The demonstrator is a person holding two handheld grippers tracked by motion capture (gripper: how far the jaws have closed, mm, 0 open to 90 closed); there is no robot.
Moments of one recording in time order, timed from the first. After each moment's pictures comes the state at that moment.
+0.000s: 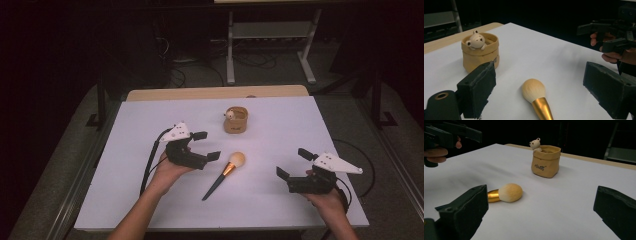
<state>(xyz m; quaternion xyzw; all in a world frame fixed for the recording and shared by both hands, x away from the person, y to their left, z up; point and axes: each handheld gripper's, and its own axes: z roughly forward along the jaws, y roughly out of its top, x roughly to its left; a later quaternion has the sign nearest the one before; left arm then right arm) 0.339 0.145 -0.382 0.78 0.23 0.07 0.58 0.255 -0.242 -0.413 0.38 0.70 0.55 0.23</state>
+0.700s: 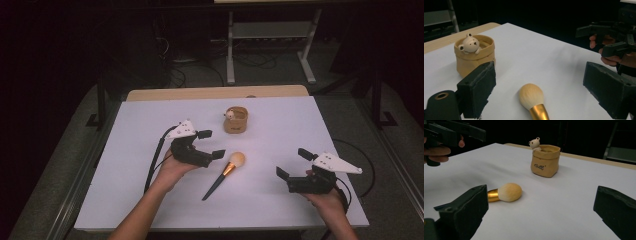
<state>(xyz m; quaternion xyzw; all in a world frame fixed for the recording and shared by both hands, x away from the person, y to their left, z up) 0.345 0.132 -0.380 0.78 0.23 0.07 0.58 0.255 -0.241 -0.413 0.39 0.70 0.55 0.23</state>
